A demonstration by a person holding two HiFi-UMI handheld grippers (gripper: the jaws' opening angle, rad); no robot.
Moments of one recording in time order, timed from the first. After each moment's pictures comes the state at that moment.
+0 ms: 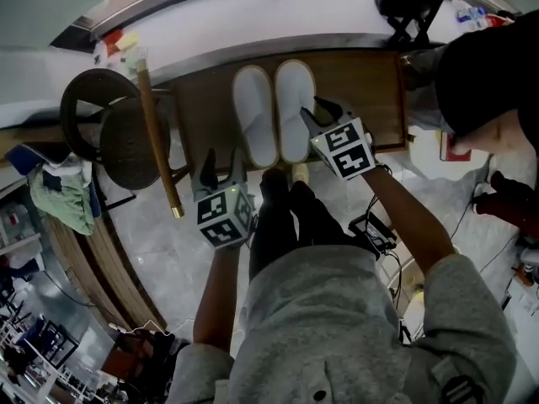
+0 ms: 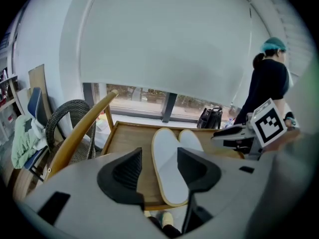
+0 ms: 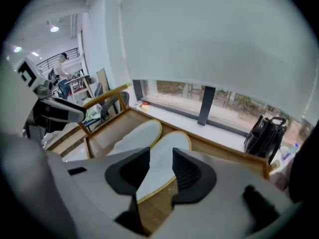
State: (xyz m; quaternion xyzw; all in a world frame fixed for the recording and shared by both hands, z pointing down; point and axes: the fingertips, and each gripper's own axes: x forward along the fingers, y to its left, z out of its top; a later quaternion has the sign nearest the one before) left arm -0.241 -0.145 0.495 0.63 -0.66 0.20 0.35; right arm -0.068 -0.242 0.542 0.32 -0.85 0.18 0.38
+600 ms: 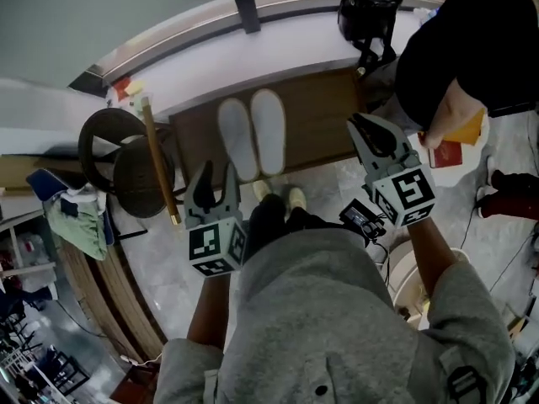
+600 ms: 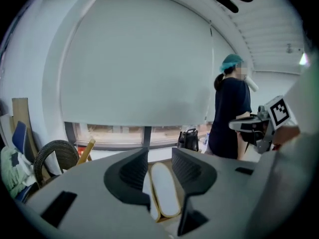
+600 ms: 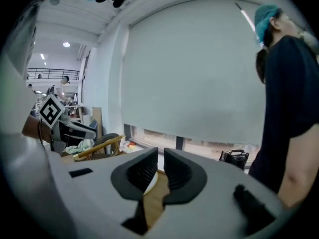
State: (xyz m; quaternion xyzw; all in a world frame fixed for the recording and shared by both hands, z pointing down) left arm -0.151 -0.129 0.330 0.74 -0.63 0.14 0.20; right arm 0.090 -0.190 0.309 0.42 -0.88 0.08 0.18
